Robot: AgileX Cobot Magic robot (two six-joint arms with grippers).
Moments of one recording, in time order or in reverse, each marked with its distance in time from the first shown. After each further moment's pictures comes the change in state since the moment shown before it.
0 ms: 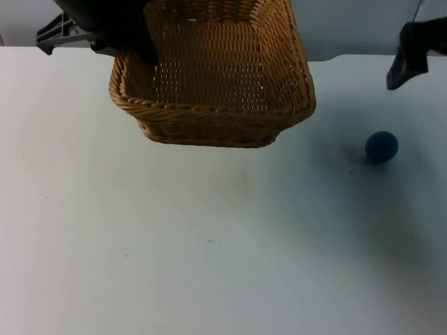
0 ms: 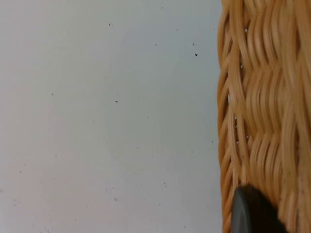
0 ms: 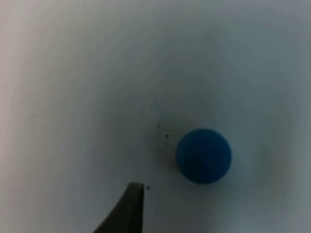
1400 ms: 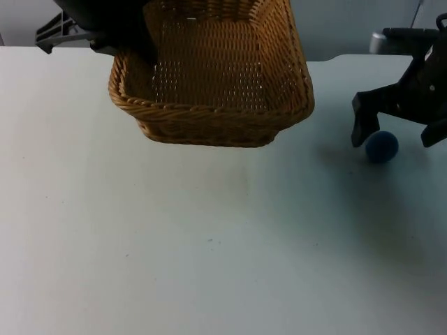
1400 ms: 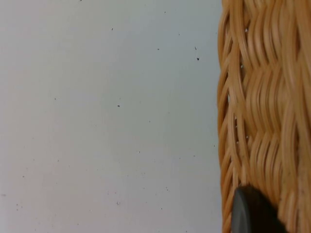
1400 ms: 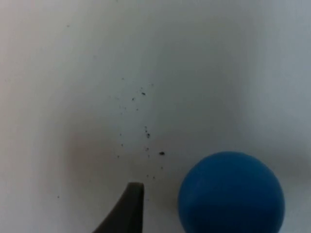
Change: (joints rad) right arm 0.023 0.325 -0.179 -0.095 0.024 0.079; left arm 0.000 0.000 0.000 0.006 -0.010 0.000
